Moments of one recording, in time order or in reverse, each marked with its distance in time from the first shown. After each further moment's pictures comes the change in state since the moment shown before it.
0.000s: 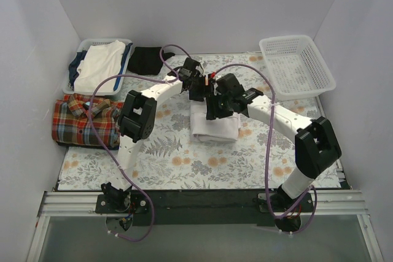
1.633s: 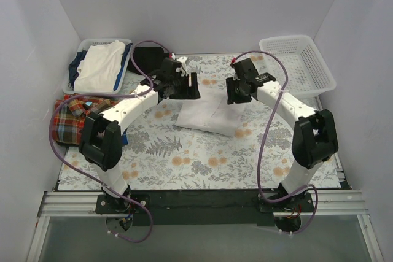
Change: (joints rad) left arm 0.008 -0.550 -0.481 0.012 -0.192 0.090; right arm -0.195 0.132 0.153 -0.137 0.128 -0.073
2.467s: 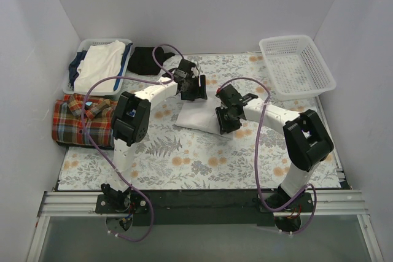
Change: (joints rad) left arm 0.001 0.450 0.346 -0.014 0.011 -0.056; right arm 0.183 -0.032 -0.222 0.012 -0.049 0.063
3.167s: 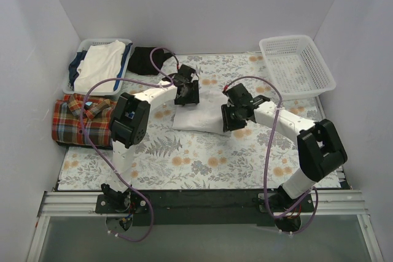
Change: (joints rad) left arm -0.007 -0.039 -0.098 -0.028 -0.251 -0.028; right arm -0.045 -0.126 -0.135 0.054 -0.058 0.016
